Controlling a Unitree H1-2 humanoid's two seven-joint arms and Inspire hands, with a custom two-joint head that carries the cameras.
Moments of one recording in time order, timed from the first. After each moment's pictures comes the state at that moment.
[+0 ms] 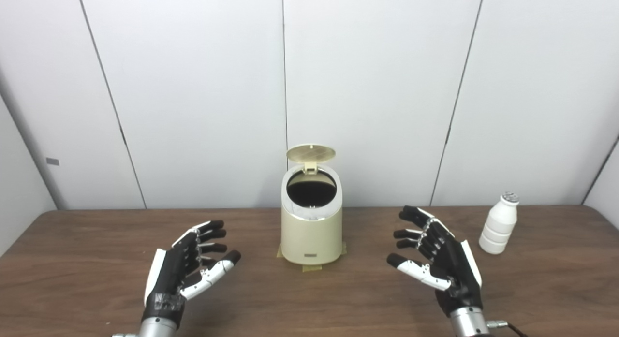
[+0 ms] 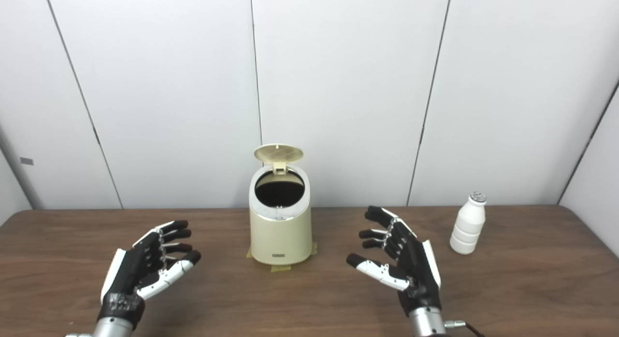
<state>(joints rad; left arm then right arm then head) -0.16 0.13 0.06 -0.09 0.07 0.06 -0.01 -0.23 -0.06 -0.06 0.10 0.05 -0.19 -0.02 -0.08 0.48</state>
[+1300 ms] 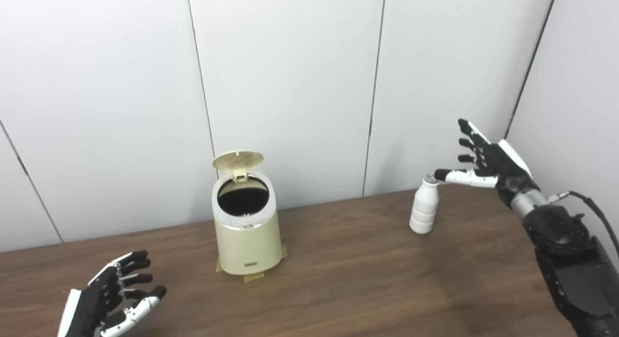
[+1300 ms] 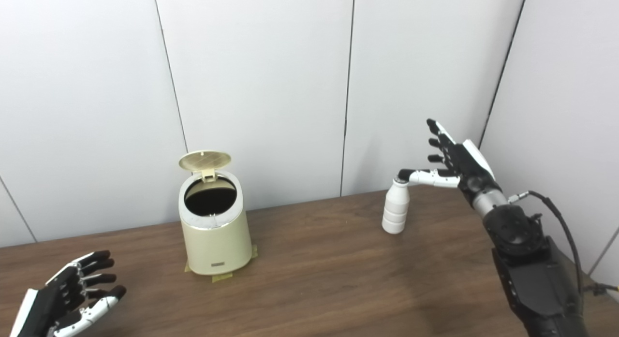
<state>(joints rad) -0.18 0.20 0.08 0.01 0.03 -0.02 -0.06 -0.42 -0.61 -0.23 0.22 -0.05 0.14 0.16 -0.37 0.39</state>
